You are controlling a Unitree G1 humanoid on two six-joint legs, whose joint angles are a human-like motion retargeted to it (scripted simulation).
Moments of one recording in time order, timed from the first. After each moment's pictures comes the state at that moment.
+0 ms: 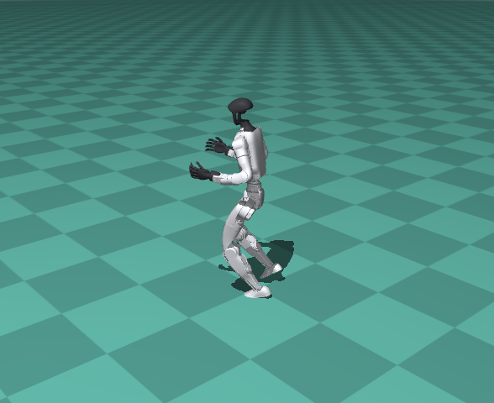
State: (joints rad) left arm 0.20 0.39 -0.15 -0.26 -0.53 -0.43 0.27; right arm 0.00 -0.49 0.27 -0.40 0.34 -0.33 -0.15; waist -0.07 -0.09 0.20; left_leg -0.34 -0.16 0.10 0.93 -0.27 -0.05; right_leg -0.45 -0.40 -0.09 1.28 -0.15 0.17
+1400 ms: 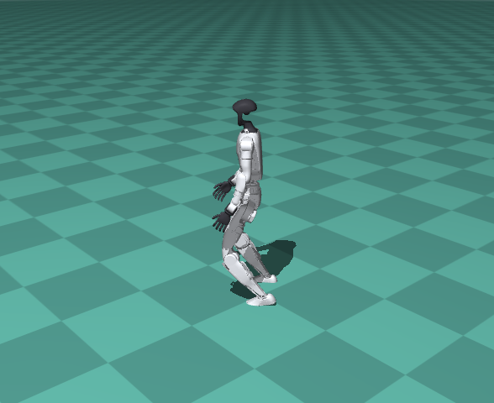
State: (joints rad) left arm -0.12 0.24 -0.35 1.23 -0.25 -0.25 0.05; right arm -0.01 -0.41 0.47 0.77 0.38 -0.24 -0.03; waist -0.01 0.11 0.16; left_leg -0.28 0.14 -0.20 1.09 -0.52 -0.26; right_leg -0.15 0.06 -0.13 0.81 -0.59 -0.05
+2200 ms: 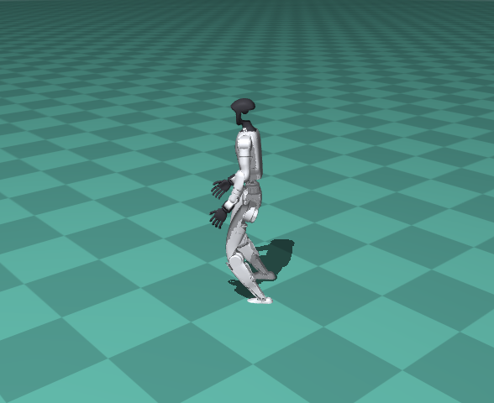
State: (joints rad) left arm -0.09 0.24 -0.39 1.10 -0.23 -0.25 0.03; right arm 0.04 -0.44 0.39 0.60 0.40 -0.24 -0.01; waist -0.07 0.14 0.15; left_leg -0.27 0.10 -0.11 0.88 -0.61 -0.12; right_leg -0.24 -0.06 -0.09 0.85 -0.57 0.00
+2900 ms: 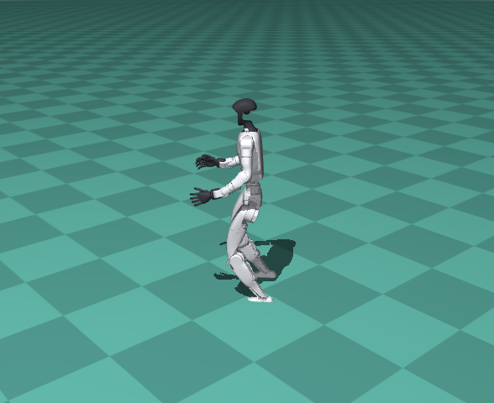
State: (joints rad) left arm -0.10 0.31 -0.27 0.56 -0.23 -0.34 0.16; right arm -0.07 -0.55 0.15 0.23 0.20 -0.31 -0.23; waist -0.06 0.10 0.17; left_leg -0.23 0.03 -0.12 0.88 -0.65 -0.09; right_leg -0.18 -0.12 -0.07 0.84 -0.61 0.07
